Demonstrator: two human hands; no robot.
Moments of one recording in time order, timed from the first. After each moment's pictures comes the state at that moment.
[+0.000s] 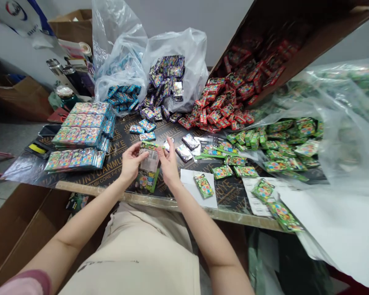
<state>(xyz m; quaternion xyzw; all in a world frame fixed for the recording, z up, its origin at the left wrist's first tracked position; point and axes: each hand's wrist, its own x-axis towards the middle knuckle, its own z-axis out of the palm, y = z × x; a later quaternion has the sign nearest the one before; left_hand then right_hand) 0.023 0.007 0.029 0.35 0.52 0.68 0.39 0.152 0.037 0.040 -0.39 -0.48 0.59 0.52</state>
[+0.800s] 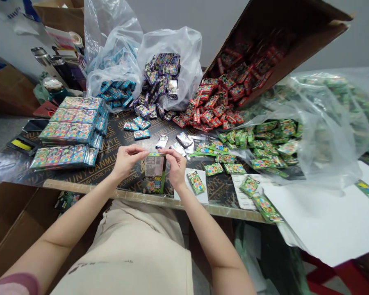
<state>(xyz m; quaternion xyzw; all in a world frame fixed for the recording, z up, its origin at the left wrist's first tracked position) 0.025 -0.002 0.062 0.45 0.51 0.59 0.44 0.185 0.025 0.037 -0.41 -0.51 0.50 0.56</state>
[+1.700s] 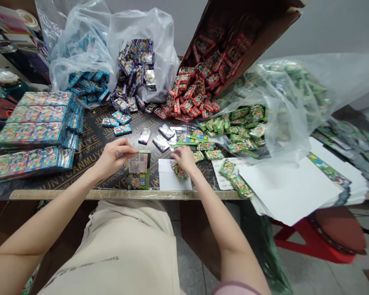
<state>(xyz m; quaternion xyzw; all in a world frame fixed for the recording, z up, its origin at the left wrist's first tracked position) 0.025 0.004 0.074 0.80 0.45 0.36 0.17 0.313 0.079 -0.021 -0.59 -0.76 0.20 0.19</state>
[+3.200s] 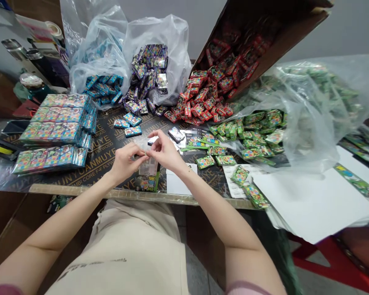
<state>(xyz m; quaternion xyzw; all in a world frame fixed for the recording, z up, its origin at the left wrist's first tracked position) 0.040 -0.006 0.063 0.76 0.47 0.44 0.09 0.198 0.047 0.084 -0.38 -0.68 0.54 0.33</state>
